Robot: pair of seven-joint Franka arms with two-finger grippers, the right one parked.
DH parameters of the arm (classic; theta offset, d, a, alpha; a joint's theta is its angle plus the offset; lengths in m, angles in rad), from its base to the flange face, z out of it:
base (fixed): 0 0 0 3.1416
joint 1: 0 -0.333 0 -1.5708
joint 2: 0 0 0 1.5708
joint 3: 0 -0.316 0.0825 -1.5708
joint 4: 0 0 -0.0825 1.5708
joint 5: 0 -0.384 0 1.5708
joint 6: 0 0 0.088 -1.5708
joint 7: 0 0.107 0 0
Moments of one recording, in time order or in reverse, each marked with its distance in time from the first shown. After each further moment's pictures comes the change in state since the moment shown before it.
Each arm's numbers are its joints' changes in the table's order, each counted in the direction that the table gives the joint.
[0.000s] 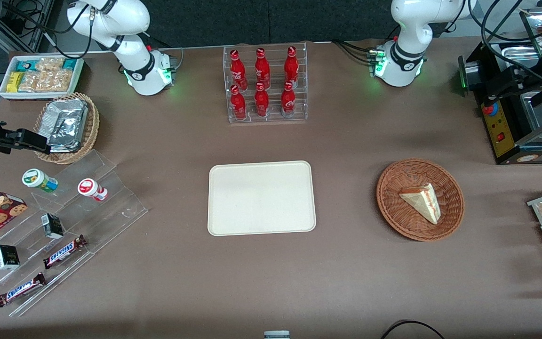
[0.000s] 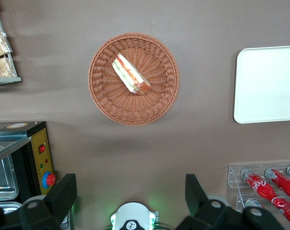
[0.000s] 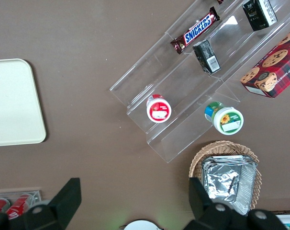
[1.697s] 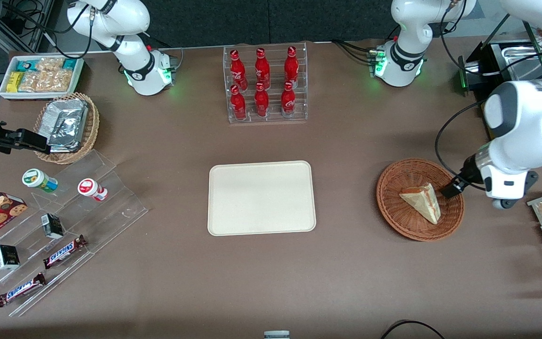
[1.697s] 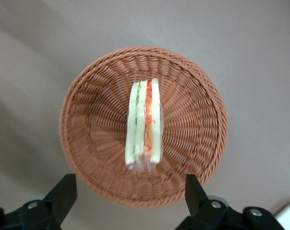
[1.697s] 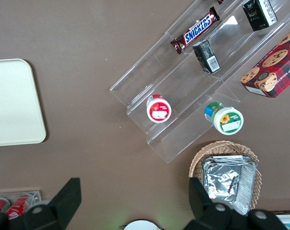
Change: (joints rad) arm -0.026 -0.140 -0.017 -0.650 -0.015 -0.838 -0.696
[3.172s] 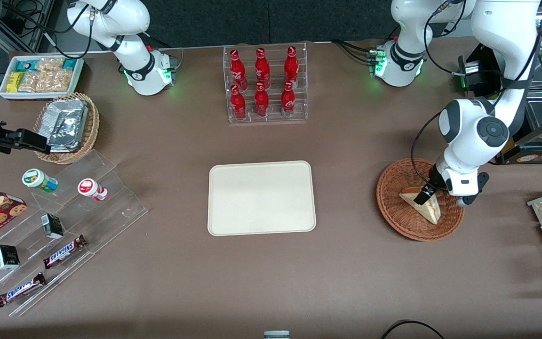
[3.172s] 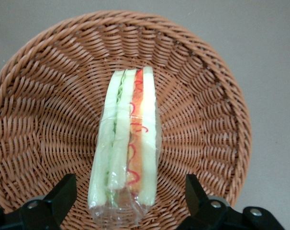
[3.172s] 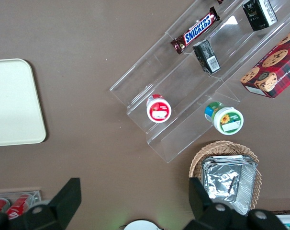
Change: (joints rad) arm 0.037 -0.075 0.005 -0.264 0.001 -0.466 -0.106
